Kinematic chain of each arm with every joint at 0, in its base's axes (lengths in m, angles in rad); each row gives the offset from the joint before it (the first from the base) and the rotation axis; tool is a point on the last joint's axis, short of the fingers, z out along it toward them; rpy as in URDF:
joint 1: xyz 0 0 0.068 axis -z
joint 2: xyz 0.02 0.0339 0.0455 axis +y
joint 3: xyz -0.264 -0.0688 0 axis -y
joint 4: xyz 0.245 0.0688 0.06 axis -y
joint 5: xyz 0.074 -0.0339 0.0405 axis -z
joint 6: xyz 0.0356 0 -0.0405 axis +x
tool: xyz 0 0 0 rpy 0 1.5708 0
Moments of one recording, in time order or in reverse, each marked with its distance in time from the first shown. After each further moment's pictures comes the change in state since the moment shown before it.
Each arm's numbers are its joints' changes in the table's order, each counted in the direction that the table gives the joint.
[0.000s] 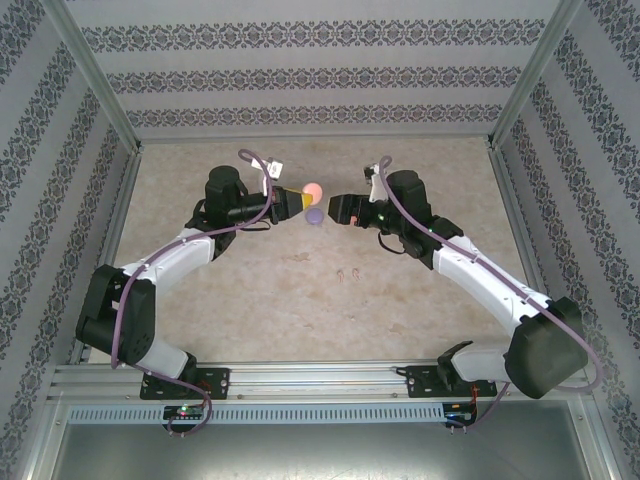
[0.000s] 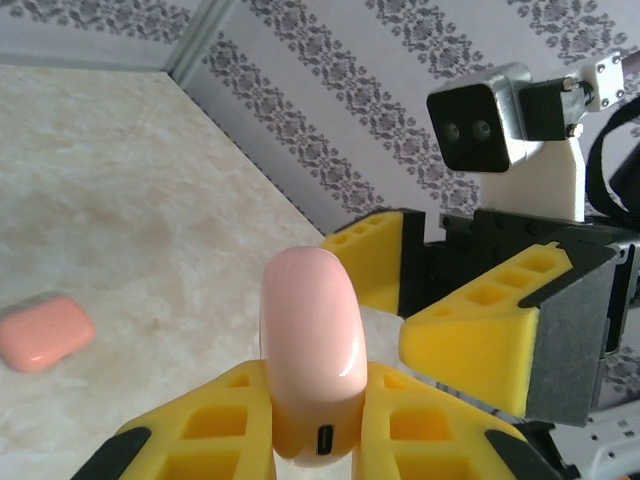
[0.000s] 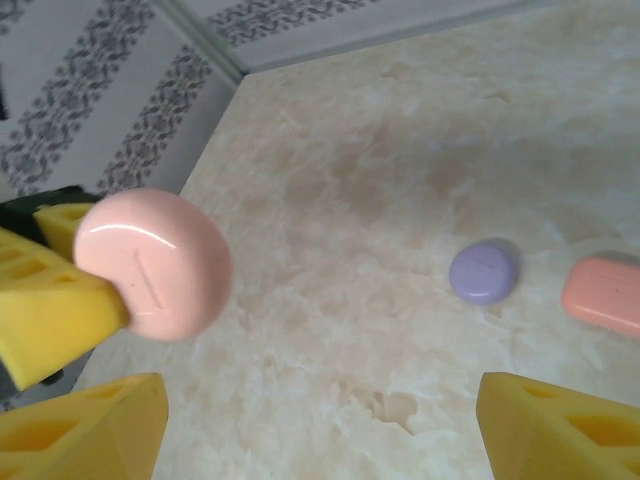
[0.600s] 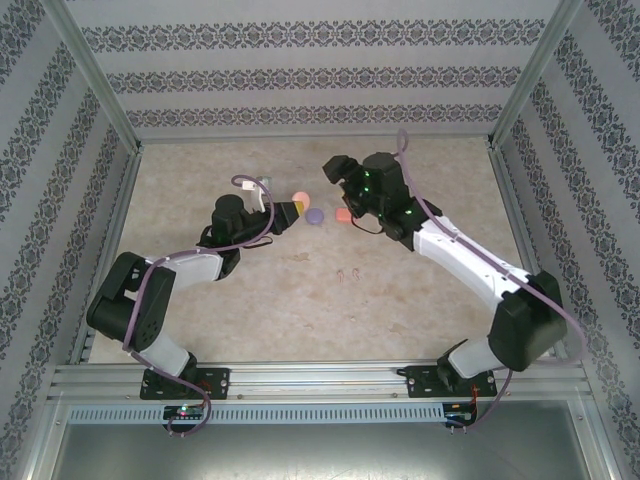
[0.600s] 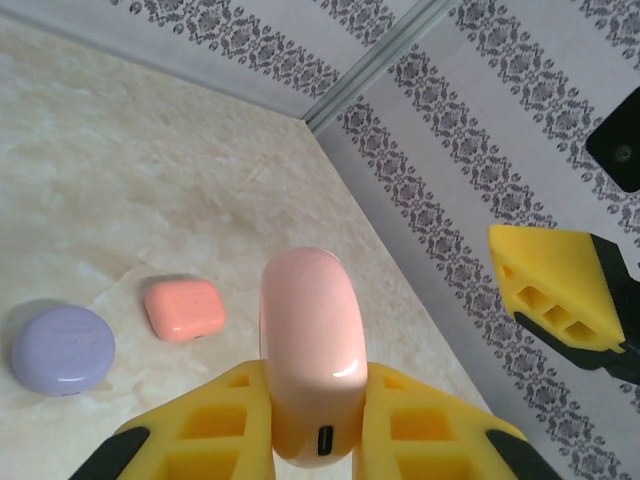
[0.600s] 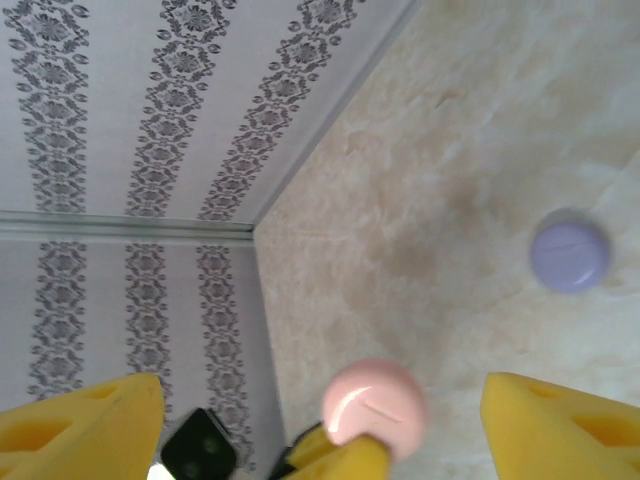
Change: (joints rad) left arm 0.016 0.082 -0.227 0.331 -0.325 -0.148; right arm -0.067 0.139 0.175 -0.024 0.300 0.739
